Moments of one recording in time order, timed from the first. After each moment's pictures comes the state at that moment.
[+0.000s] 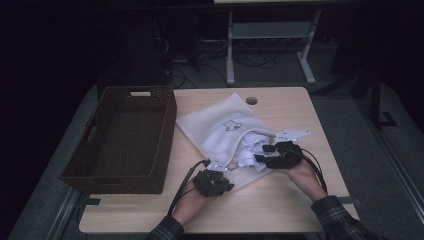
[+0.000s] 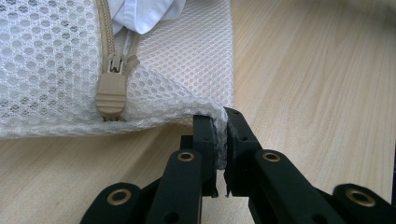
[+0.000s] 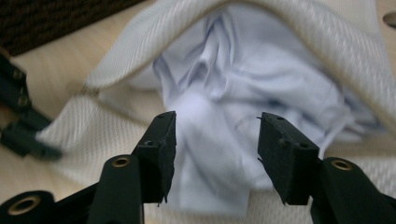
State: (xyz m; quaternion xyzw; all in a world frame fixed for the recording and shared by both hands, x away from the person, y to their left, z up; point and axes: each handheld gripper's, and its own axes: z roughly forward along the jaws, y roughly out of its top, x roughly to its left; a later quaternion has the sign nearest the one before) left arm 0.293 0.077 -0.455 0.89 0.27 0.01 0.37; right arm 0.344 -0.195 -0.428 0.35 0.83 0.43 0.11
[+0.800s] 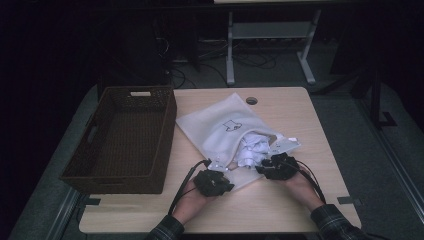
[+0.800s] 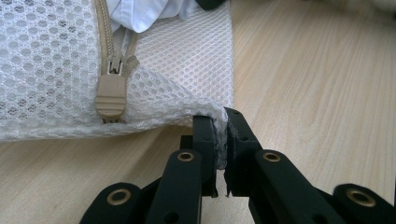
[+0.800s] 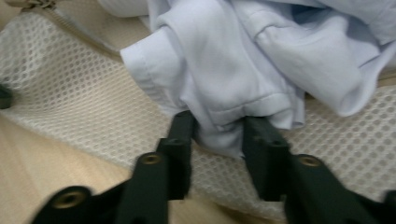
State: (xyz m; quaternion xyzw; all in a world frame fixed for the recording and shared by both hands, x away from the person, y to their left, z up) left arm 0.294 0.075 -0.456 0.89 0.27 0.00 0.37; right arm 0.333 -0.188 -0.468 0.36 0.85 0.36 0.11
